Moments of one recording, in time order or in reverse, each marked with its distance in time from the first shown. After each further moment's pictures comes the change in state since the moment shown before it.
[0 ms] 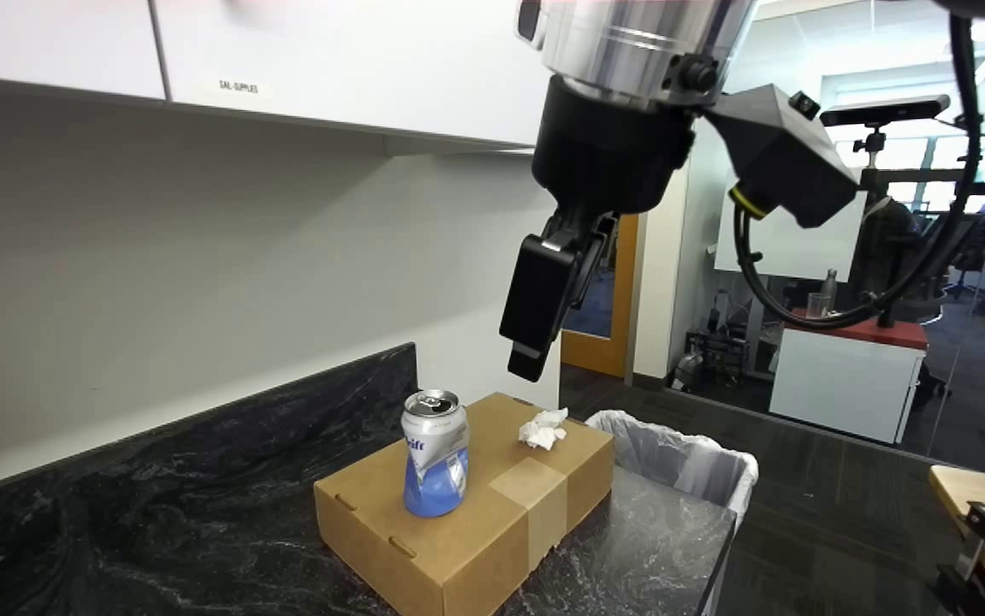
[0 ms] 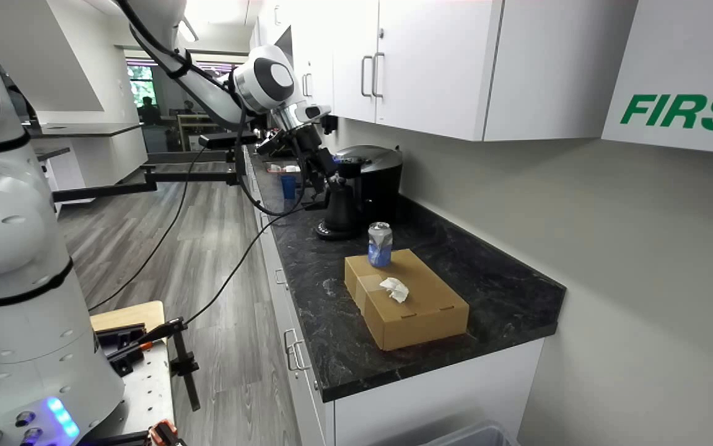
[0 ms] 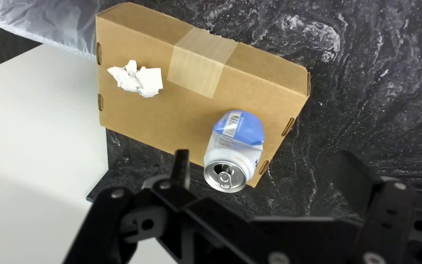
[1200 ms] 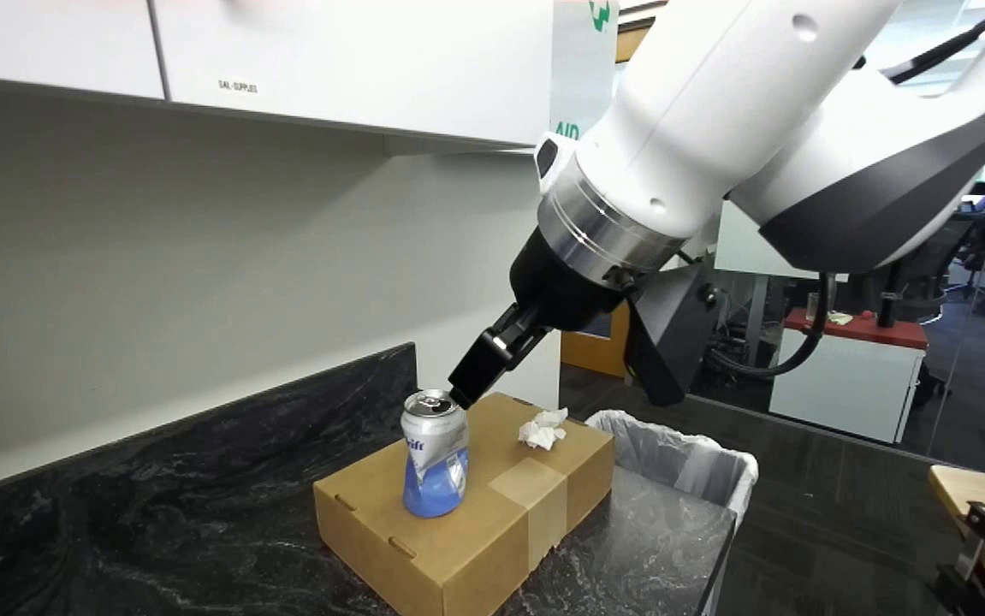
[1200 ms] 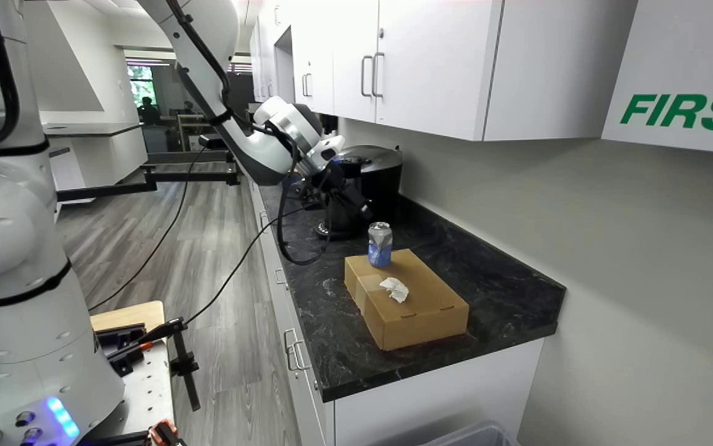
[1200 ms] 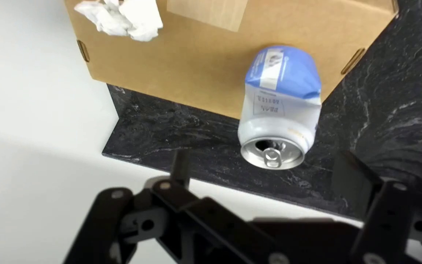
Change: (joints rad) arm -0.077 0.186 -0.116 -0.017 -0.808 0.405 0.728
